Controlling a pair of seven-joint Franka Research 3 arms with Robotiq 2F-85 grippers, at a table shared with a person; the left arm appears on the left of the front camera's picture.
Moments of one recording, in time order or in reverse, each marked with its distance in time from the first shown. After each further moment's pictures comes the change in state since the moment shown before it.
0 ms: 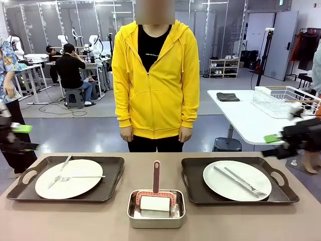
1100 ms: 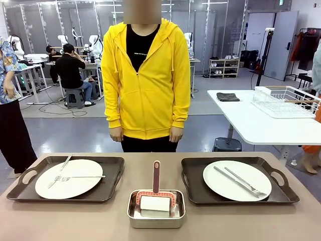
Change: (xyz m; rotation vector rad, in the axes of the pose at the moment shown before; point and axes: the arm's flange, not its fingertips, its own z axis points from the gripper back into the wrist) left arm -0.101 0.023 0.170 0.170 -0.244 -0.080; right arm -0.076 -0.042 0.190 -0.017 -0.200 -0.307
